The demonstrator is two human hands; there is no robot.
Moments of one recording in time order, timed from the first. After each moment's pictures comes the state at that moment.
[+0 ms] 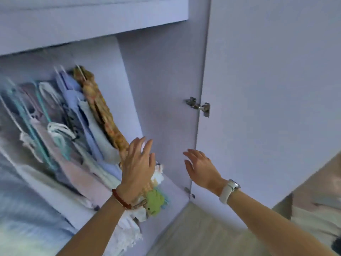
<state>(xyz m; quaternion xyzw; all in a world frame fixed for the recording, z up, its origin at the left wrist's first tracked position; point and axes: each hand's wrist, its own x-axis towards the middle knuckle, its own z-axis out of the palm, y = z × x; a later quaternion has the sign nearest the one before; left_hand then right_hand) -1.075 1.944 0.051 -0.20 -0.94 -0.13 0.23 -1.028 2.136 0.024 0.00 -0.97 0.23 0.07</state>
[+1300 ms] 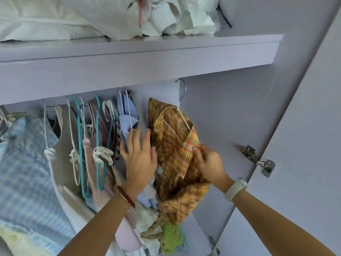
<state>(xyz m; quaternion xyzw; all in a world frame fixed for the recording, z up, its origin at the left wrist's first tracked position) -1.187 1.892 0.100 -0.01 -0.94 -0.14 0.30 -1.204 2.090 0.087 0.12 -0.90 0.39 0.18</state>
